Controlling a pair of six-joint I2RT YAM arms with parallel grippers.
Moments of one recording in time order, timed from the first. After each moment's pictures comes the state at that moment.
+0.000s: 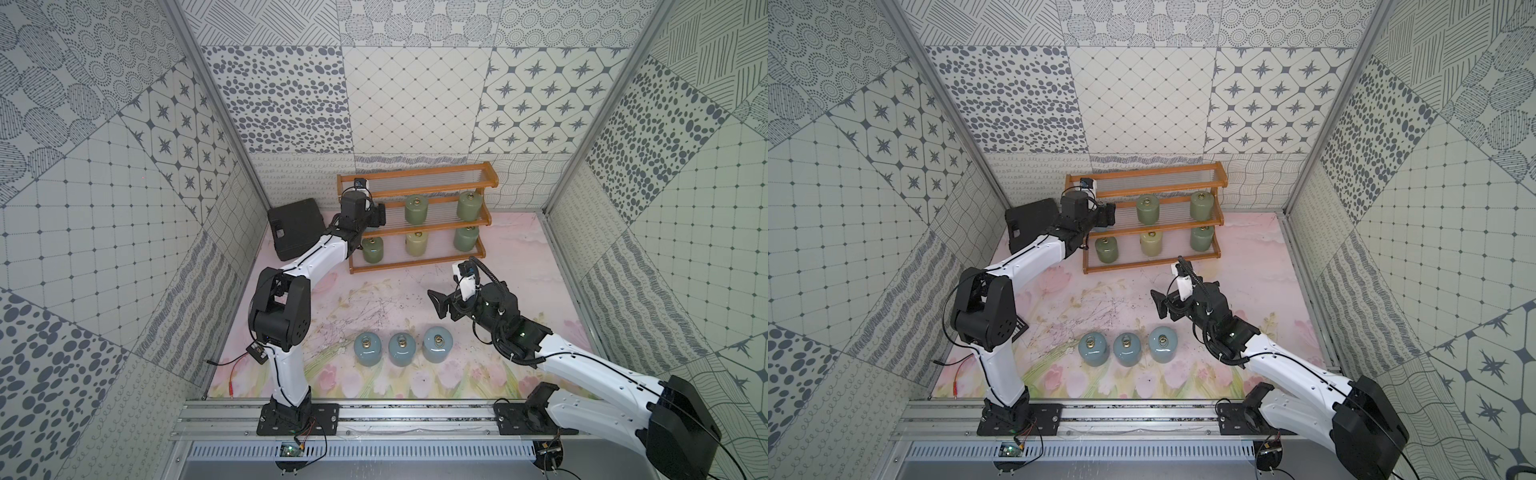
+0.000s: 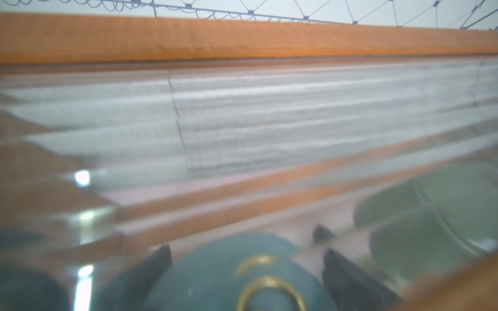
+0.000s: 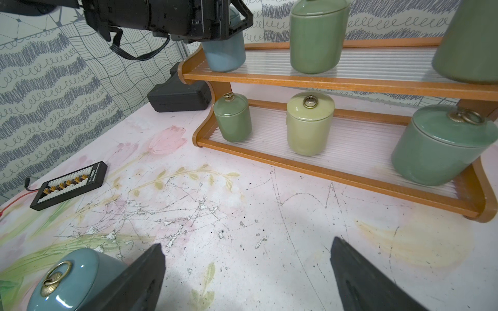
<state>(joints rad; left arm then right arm) -0.35 1.91 1.51 0.06 -0.09 -0.16 0.72 1.04 0.55 0.18 0.08 0.19</state>
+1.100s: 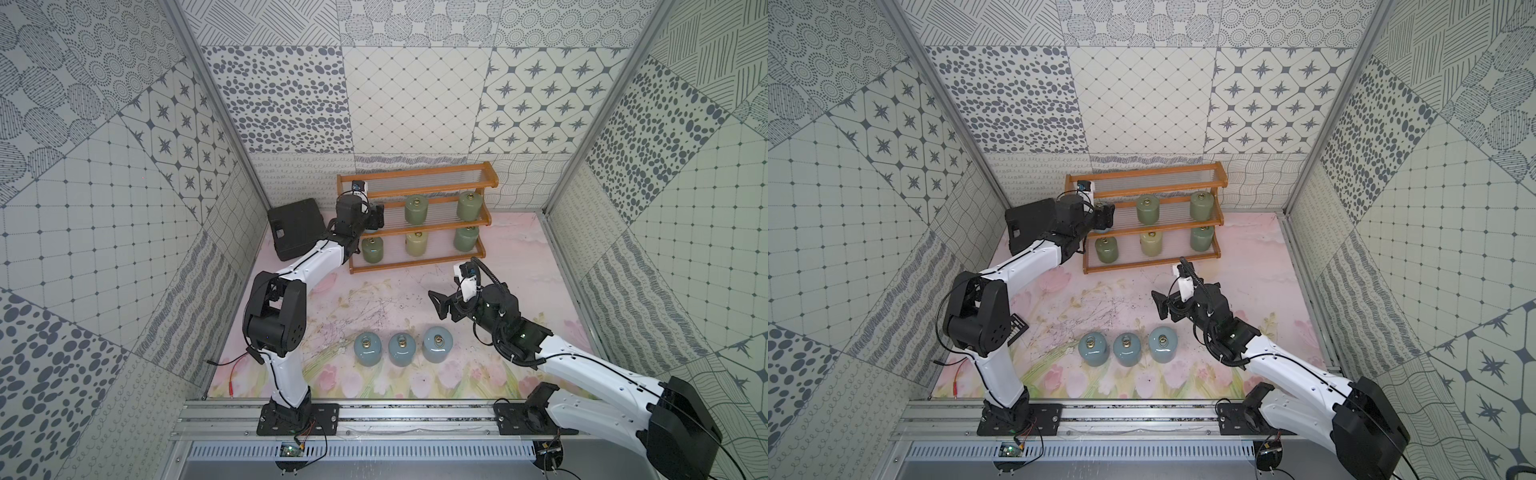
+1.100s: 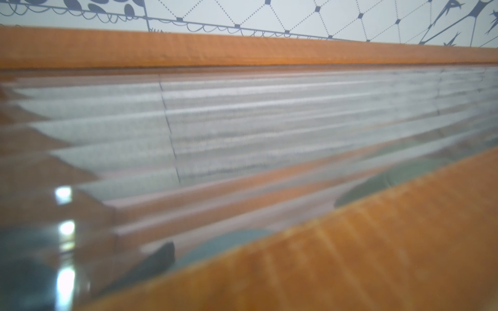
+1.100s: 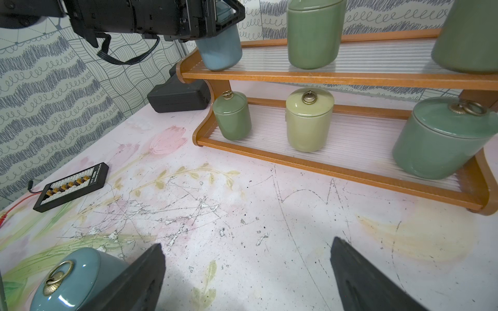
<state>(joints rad) -0.35 1.86 1.41 0.13 -0.02 -0.16 0.72 1.04 0.53 0.18 0.08 0.20</state>
